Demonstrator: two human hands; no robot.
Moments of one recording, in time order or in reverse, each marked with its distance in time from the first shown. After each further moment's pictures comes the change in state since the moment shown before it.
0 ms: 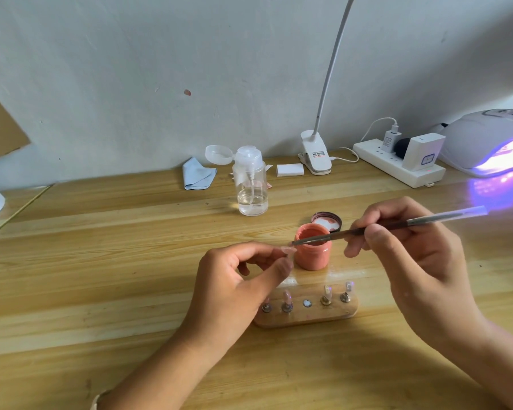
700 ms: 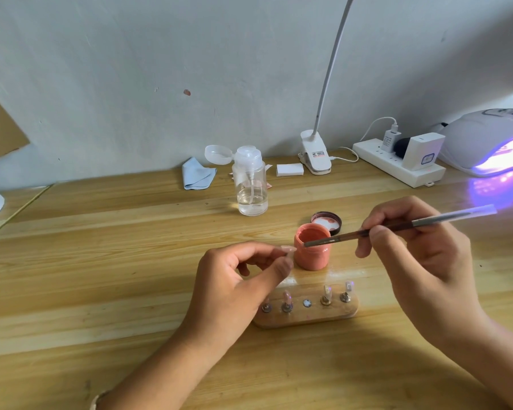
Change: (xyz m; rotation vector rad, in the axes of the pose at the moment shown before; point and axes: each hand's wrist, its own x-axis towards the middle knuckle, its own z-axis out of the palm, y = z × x) left_hand 0.000 -0.002 0.000 0.004 -0.009 -0.013; right_hand 0.001 -0.001 -0.003 -0.151 0.060 -0.027
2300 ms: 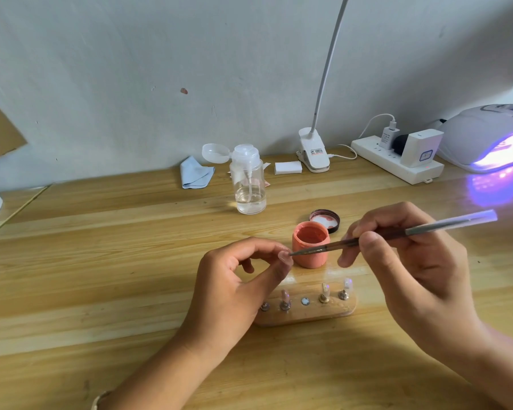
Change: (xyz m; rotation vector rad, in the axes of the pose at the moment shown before) left_hand 0.000 -0.004 0.004 0.054 -0.001 0.161; right_hand -0.007 -0.006 0.005 0.047 -0.094 -0.129
